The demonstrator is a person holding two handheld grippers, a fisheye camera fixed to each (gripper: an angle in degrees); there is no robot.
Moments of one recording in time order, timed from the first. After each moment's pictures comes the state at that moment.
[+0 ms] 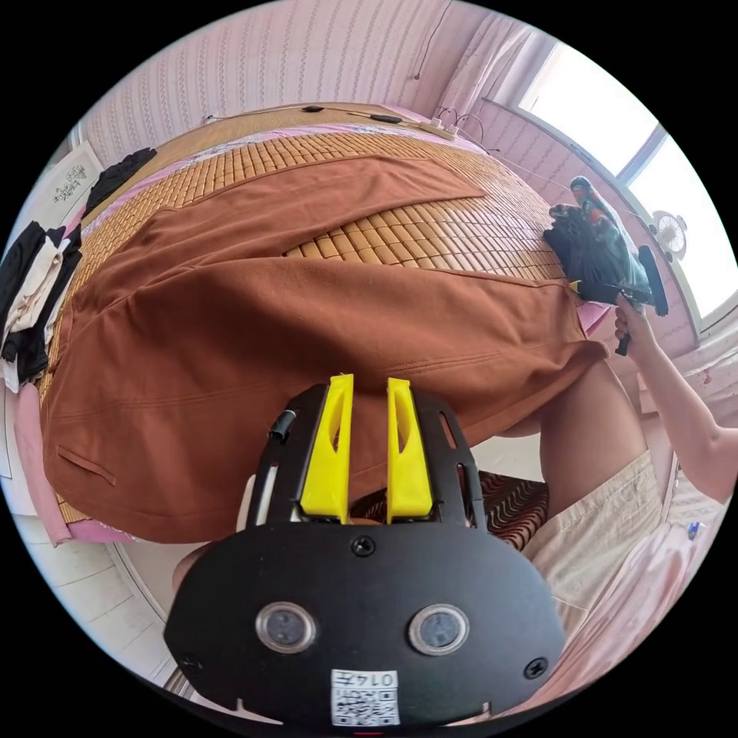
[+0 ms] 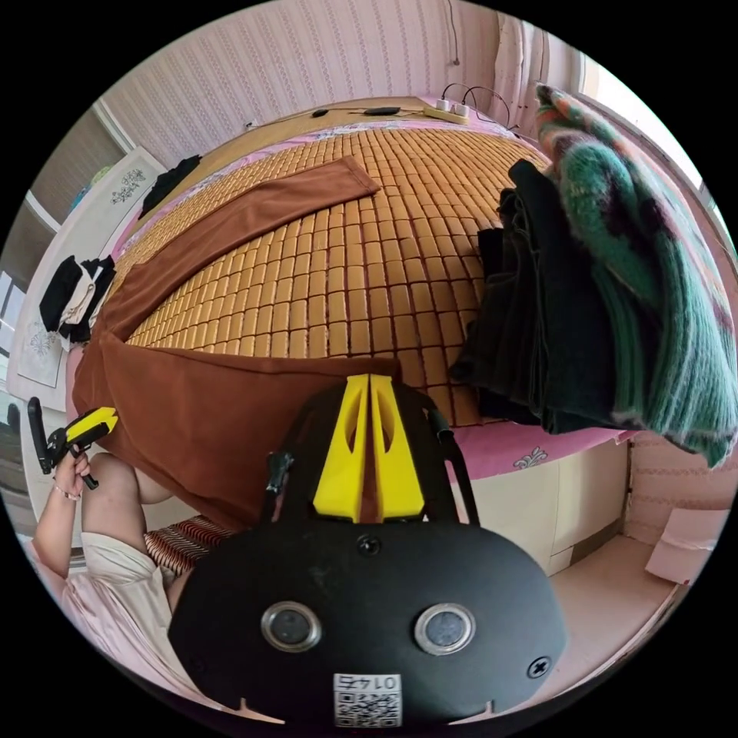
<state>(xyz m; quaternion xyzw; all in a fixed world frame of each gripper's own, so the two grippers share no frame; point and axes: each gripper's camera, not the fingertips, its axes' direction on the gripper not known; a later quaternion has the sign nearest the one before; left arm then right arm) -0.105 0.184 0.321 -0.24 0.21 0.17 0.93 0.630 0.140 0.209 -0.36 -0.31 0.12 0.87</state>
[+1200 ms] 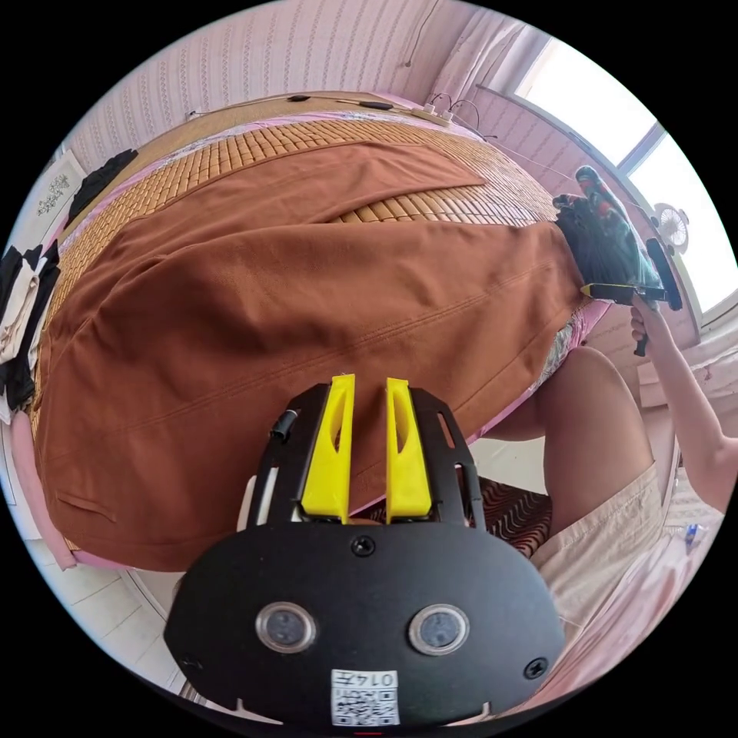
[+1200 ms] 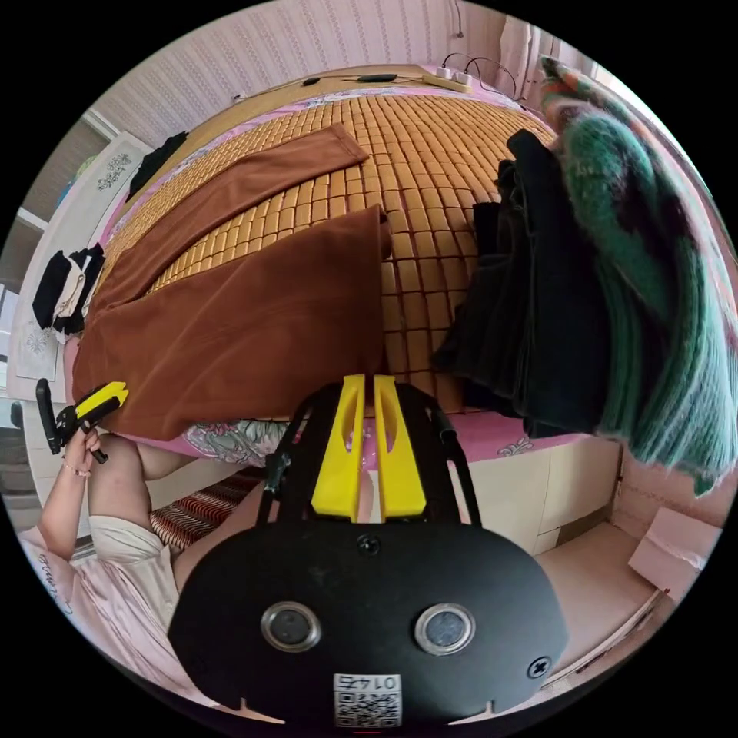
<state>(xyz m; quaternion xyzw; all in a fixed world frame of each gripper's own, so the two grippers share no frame) -0.051 0.192 0.379 -0.26 0.23 0.18 0.92 0.635 0.112 0.236 -0.42 -0.32 0.08 0.84</state>
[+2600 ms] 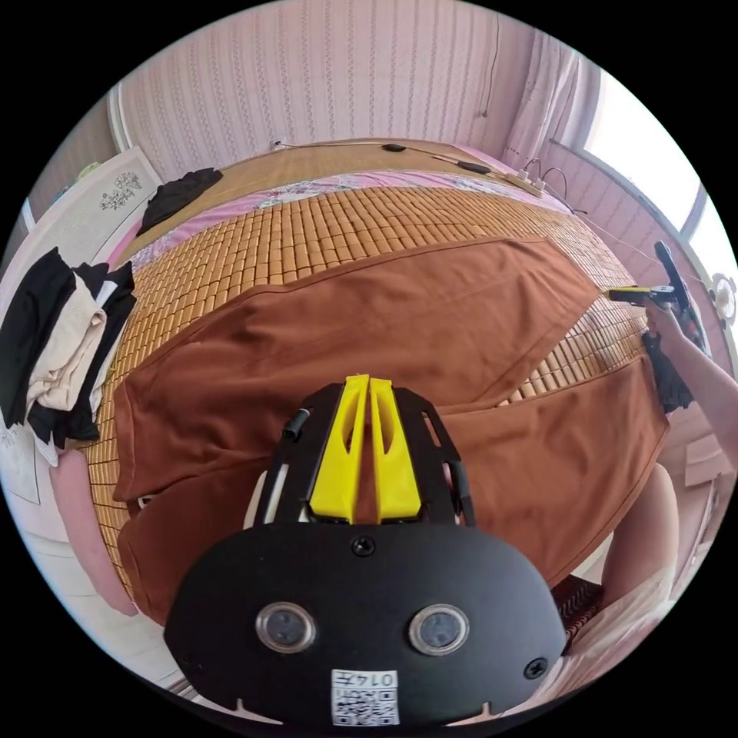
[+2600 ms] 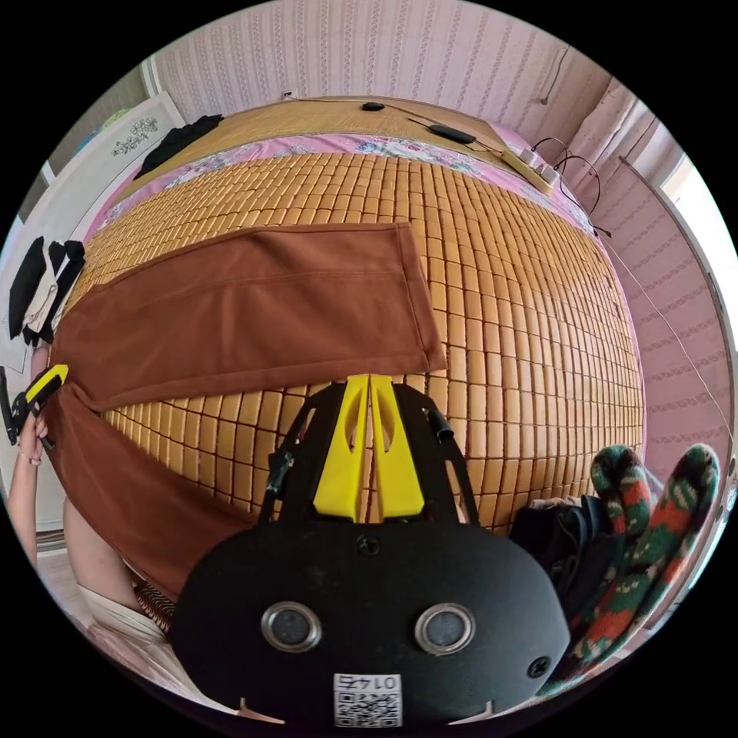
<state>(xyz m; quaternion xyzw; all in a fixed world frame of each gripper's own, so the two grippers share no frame) -0.151 0.022 0.461 -0.20 0.10 0.13 0.97 0.421 -0.026 0.484 -0.34 -0.29 0.00 0.89</state>
